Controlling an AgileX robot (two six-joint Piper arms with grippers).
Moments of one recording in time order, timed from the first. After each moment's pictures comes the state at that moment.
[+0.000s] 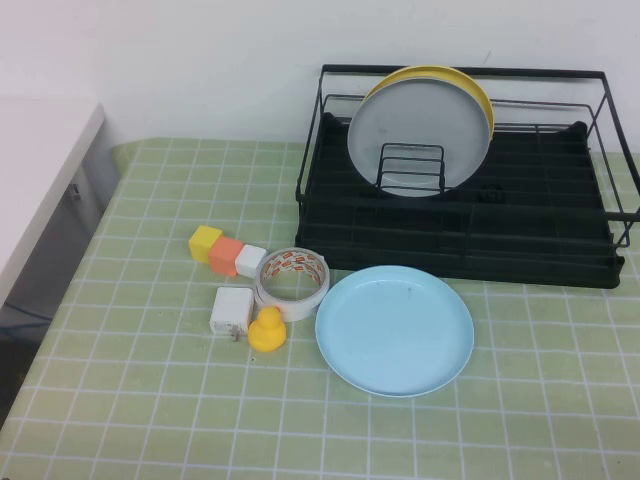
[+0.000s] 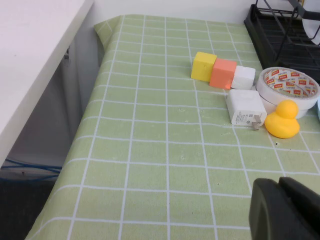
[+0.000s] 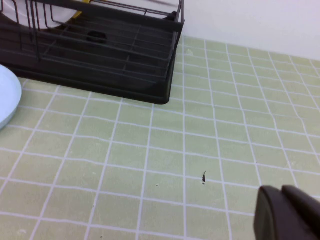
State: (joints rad) right arm -0.06 -0.01 0.02 -0.10 0.41 -0.08; left arm -0.15 -0.01 0.02 -0.05 0.35 -0.09
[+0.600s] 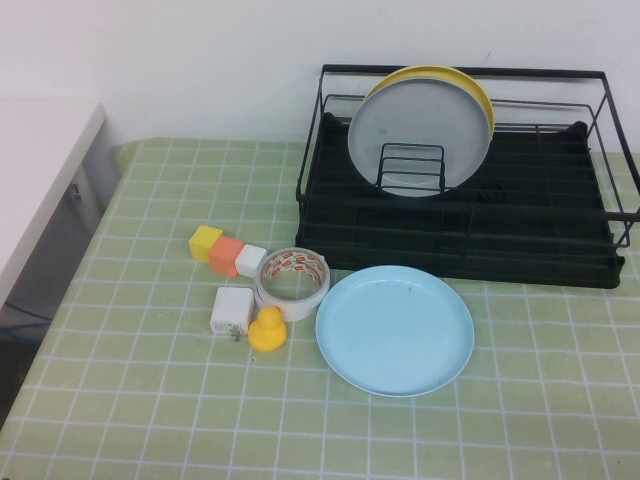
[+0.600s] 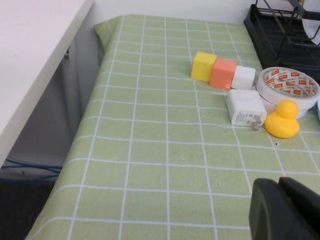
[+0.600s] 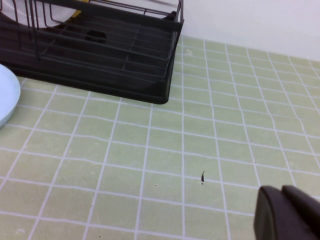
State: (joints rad) right arm -0.06 -0.01 0.02 -0.11 0.41 -0.08; left arm -0.15 -0.01 0.02 -0.05 0.35 -0.09
